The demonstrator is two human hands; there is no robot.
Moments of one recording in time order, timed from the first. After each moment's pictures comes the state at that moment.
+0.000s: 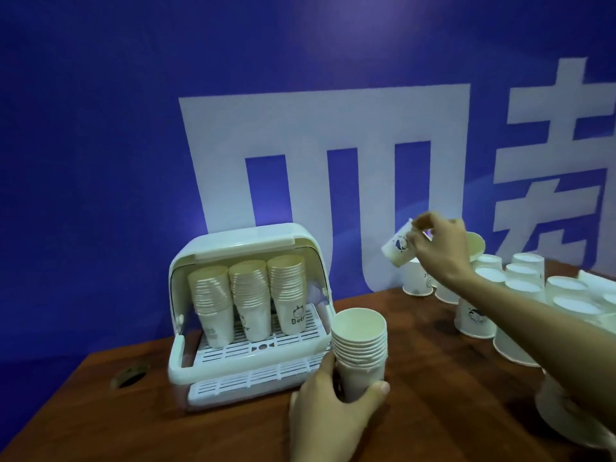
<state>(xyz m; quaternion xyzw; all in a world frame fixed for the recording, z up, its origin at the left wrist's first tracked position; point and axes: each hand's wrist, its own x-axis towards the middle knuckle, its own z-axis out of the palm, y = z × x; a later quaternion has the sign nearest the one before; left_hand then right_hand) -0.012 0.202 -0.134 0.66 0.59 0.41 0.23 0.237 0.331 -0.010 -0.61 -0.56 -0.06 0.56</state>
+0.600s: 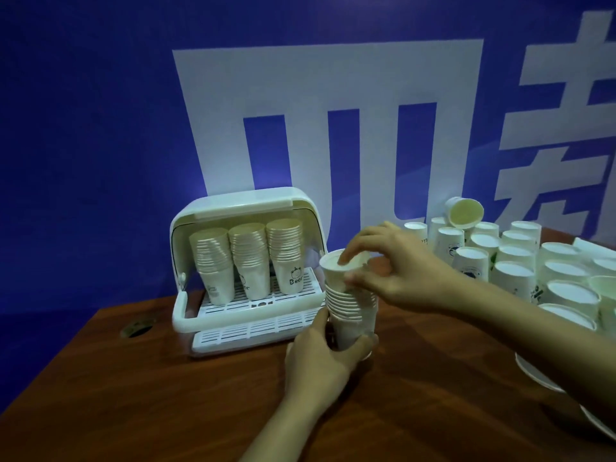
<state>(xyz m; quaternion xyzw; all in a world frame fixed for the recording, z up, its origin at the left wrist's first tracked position) -0.013 0.199 -0.139 0.66 0.57 0.41 0.25 0.158 0.204 -0.010 -0.43 -0.84 -0.02 0.34</state>
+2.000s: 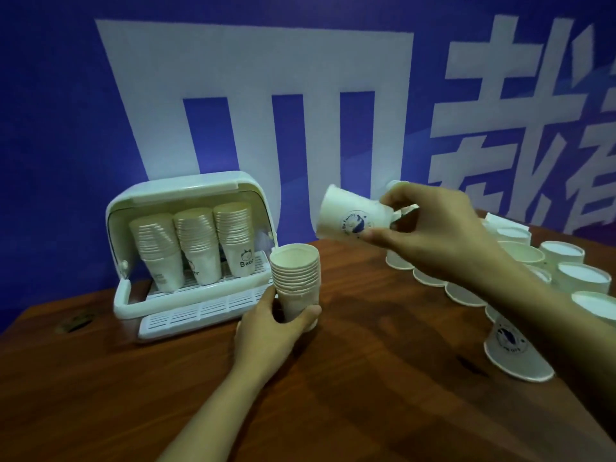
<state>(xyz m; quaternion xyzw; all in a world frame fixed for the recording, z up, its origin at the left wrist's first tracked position) -0.013 0.197 -0.141 0.66 0.55 0.44 0.26 0.214 0.115 0.012 -0.62 -0.67 -0.05 0.41</state>
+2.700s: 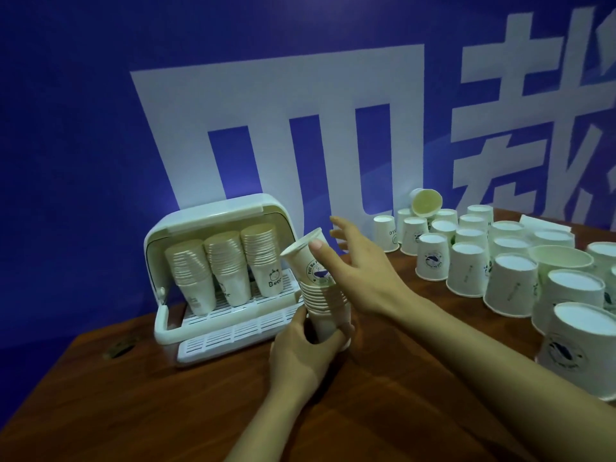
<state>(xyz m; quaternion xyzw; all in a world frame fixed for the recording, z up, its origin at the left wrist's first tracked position) -0.013 0.199 -0.142 0.67 0.55 0.44 0.26 0.130 0.181 -0.035 -0.53 -0.67 0.16 0.49</state>
